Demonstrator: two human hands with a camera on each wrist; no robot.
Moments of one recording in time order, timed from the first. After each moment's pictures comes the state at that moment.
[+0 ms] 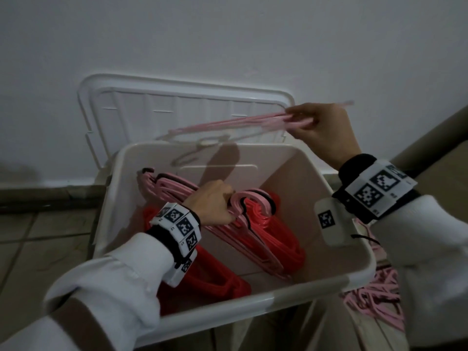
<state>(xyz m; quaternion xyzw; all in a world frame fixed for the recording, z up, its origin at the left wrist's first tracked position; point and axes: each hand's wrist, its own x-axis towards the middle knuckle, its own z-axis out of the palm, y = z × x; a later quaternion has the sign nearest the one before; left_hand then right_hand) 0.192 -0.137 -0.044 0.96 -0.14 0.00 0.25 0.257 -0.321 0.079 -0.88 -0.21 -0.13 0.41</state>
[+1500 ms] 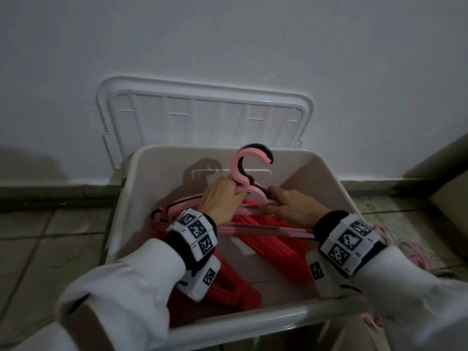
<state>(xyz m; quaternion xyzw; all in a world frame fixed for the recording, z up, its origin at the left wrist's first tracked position) 0.201 -0.137 -0.052 0.92 -0.03 0.06 0.38 0.238 -0.303 -0.013 -0.95 -0.21 0.22 0.09</state>
